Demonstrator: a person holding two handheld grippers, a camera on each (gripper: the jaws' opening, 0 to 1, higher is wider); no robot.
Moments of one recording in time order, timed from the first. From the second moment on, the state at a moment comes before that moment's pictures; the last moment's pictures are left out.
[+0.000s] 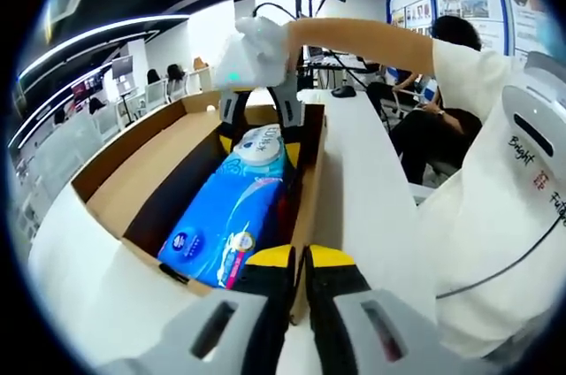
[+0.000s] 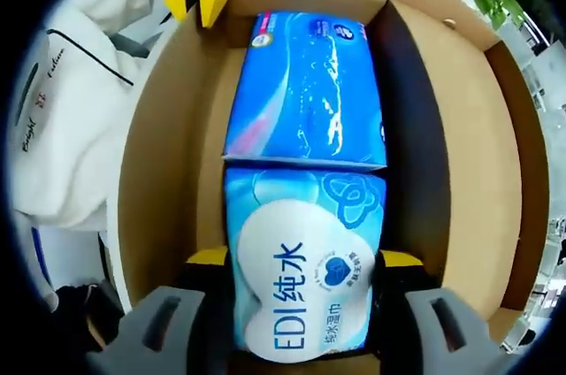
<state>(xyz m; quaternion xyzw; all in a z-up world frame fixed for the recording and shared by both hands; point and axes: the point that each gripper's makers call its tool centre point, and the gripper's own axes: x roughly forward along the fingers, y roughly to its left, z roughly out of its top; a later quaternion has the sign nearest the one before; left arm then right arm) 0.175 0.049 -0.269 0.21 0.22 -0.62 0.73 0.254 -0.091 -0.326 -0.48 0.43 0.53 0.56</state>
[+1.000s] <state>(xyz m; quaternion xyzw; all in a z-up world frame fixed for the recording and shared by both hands) 0.176 0.049 -0.274 0.25 0.26 -0.60 0.72 0.244 -0.092 -0.348 -0.48 0.49 0.49 0.54</state>
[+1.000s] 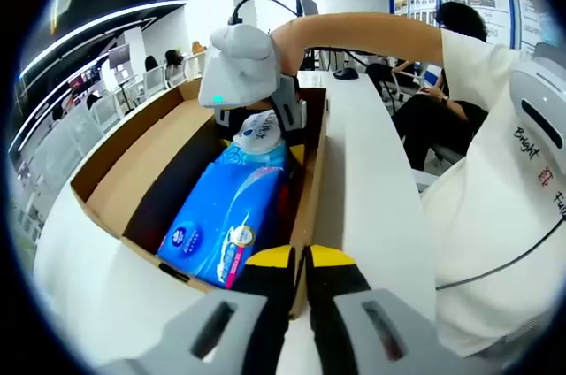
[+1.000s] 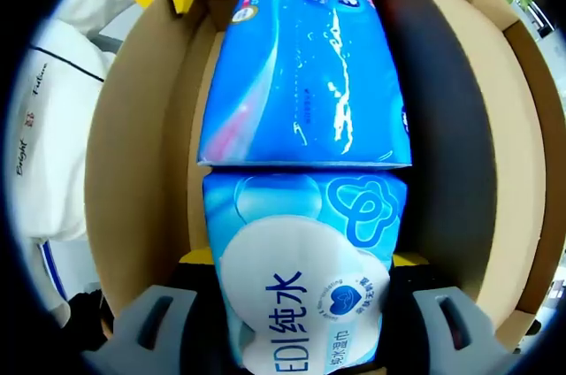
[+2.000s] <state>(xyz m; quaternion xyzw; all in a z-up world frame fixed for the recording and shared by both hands) 0.176 0.050 -0.274 0.25 0.27 -0.60 0.71 0.236 -0.088 -0.332 -0.43 0.44 0.53 0.58</state>
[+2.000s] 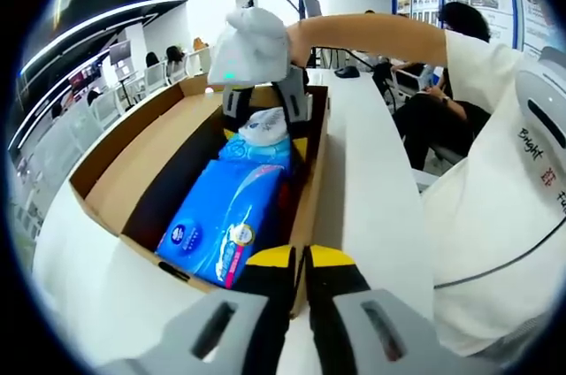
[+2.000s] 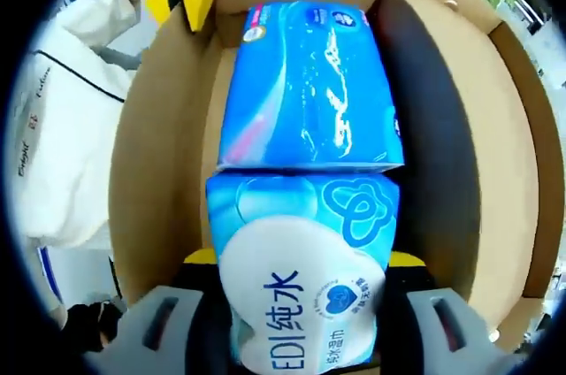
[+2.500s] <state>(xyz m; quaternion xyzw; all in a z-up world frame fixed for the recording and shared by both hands) 0.176 0.050 -0.275 0.25 0.26 -0.60 0.71 0.251 -0.079 -0.292 -0.36 0.38 0.57 0.64</state>
